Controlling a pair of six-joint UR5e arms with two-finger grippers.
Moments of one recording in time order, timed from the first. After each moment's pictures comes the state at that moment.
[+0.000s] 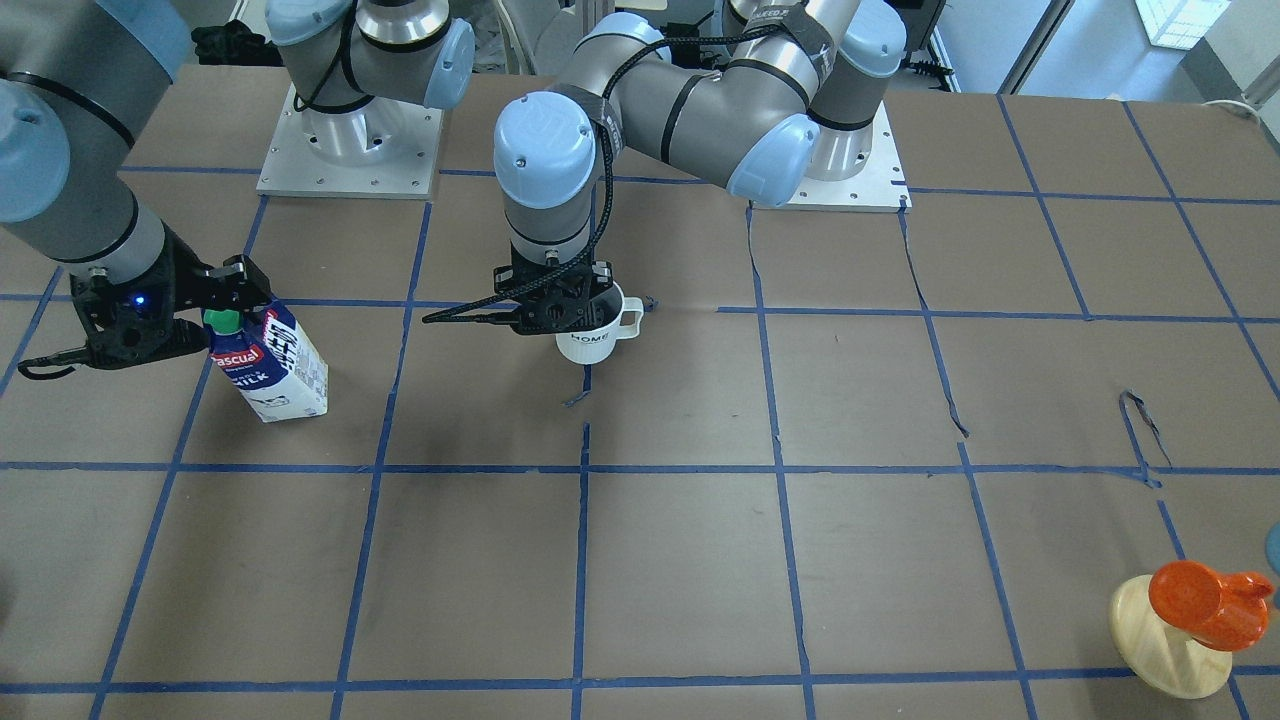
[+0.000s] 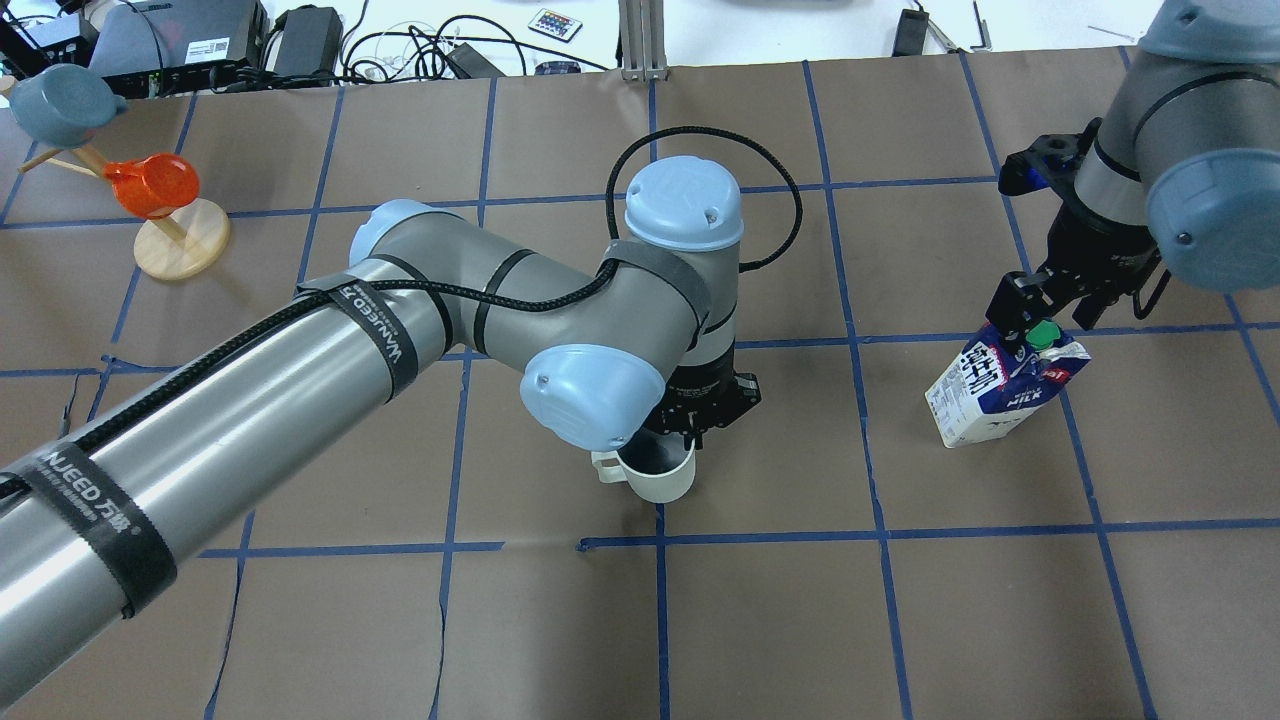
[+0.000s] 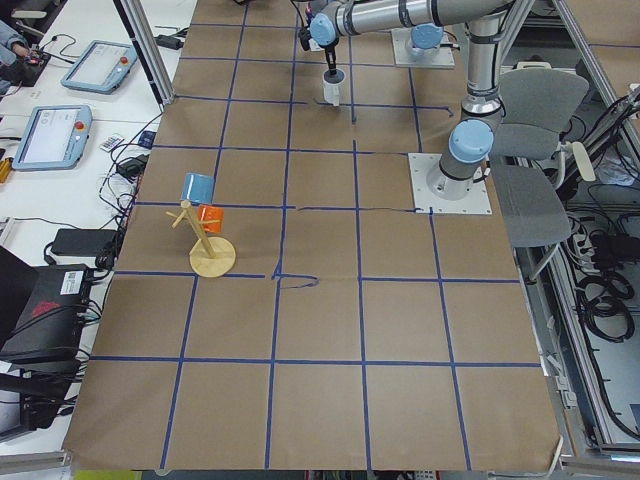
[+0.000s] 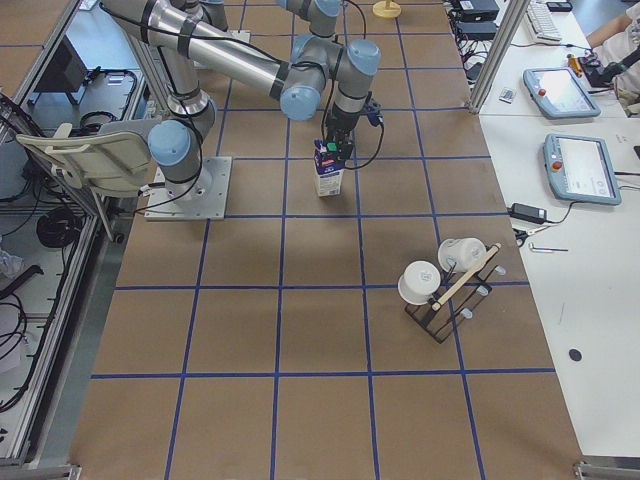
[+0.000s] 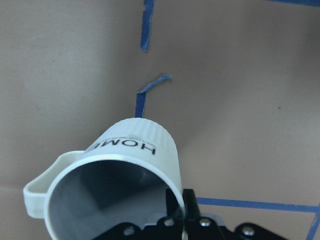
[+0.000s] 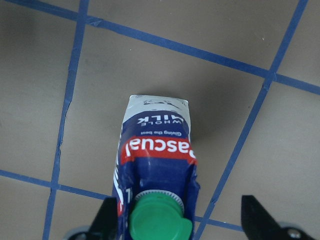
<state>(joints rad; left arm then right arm) -2.09 -1.91 -1.71 -1.25 1.46 -0.61 1.32 -1.49 1.84 -1.75 -1.66 -0.53</state>
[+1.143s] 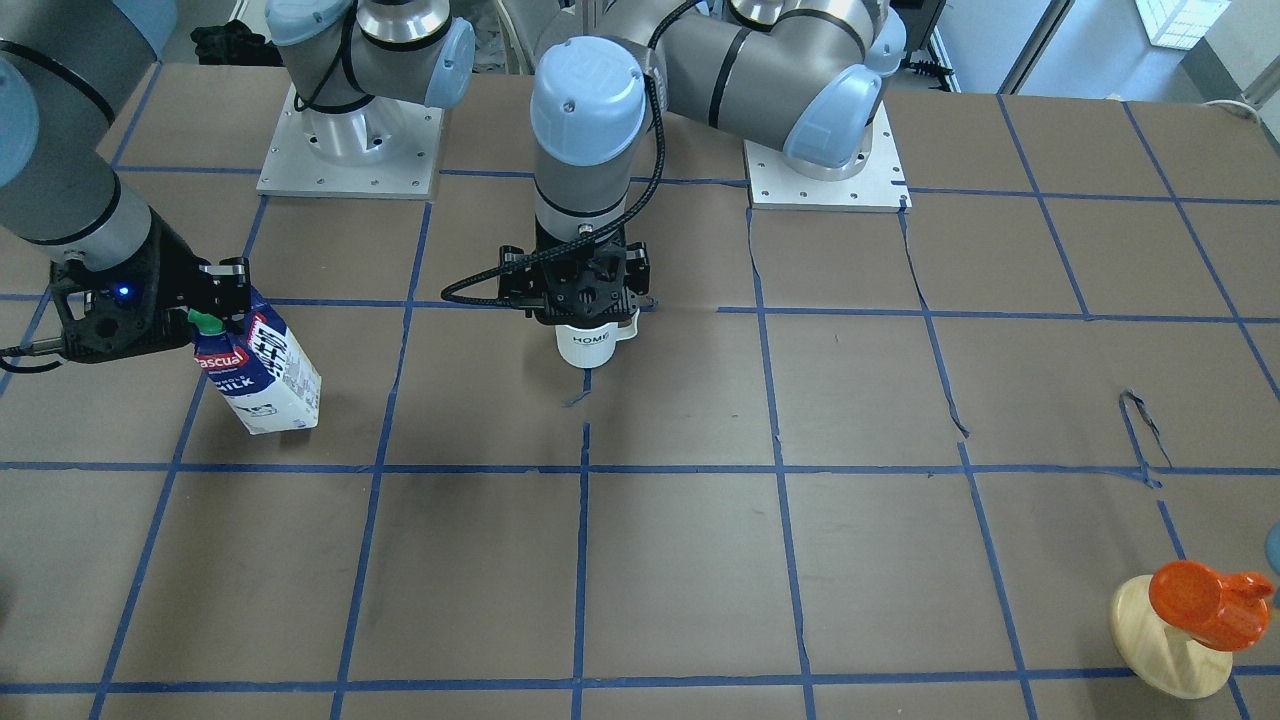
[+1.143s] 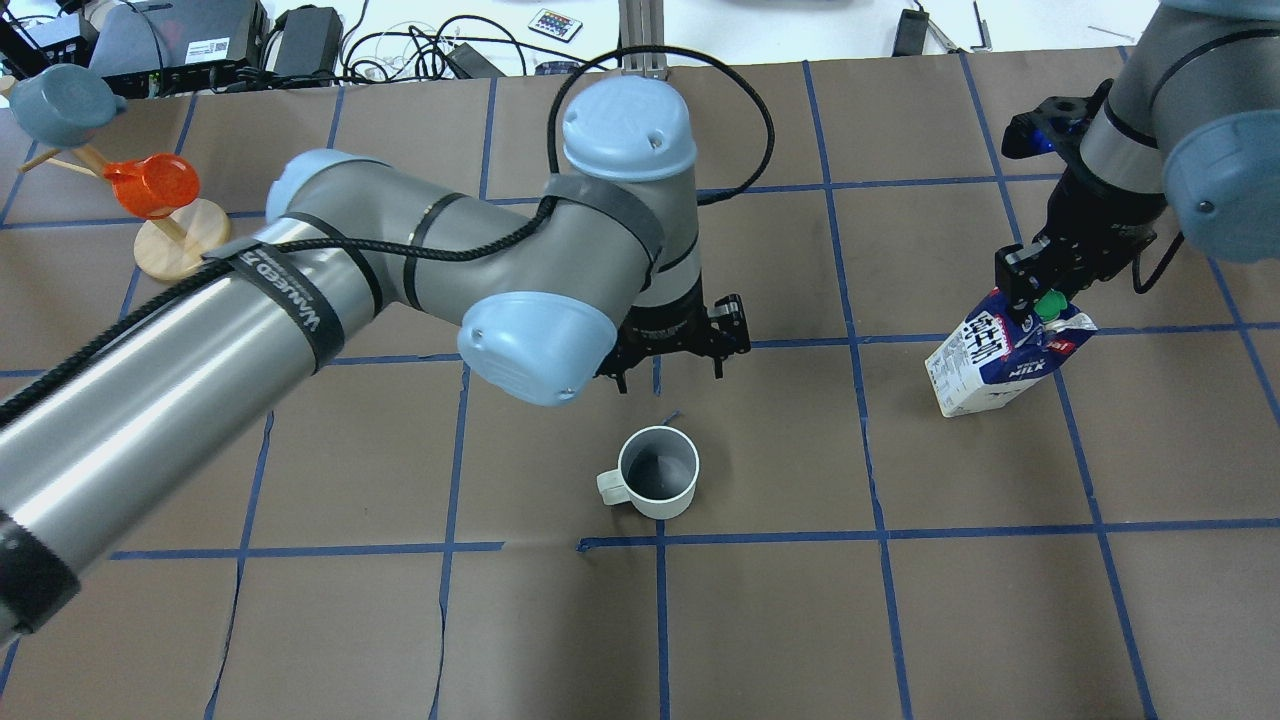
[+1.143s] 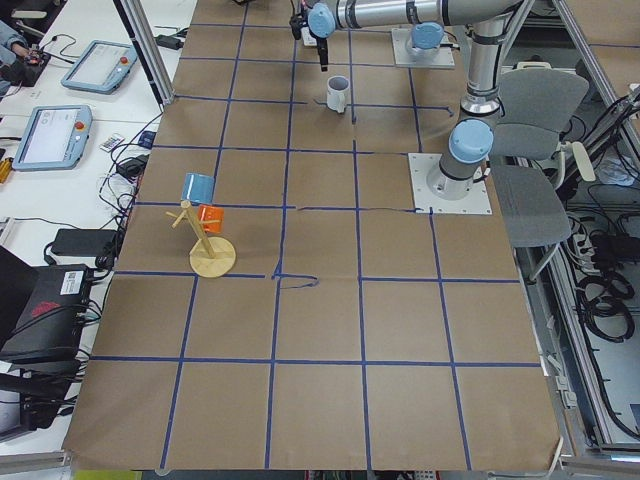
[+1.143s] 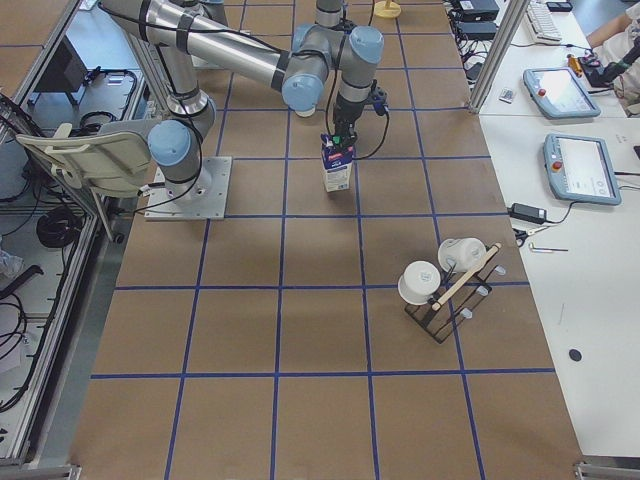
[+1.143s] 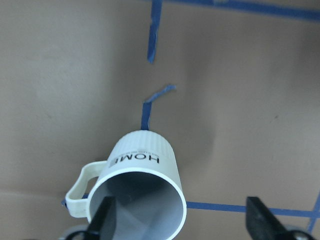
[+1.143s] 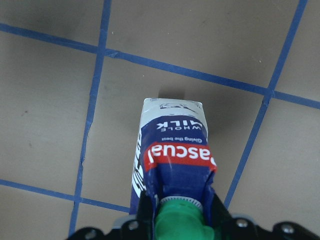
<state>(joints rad) -2.00 -1.81 -1.65 -1.28 1.47 -0.54 1.35 -1.50 1.76 -1.70 -1.59 -0.42</state>
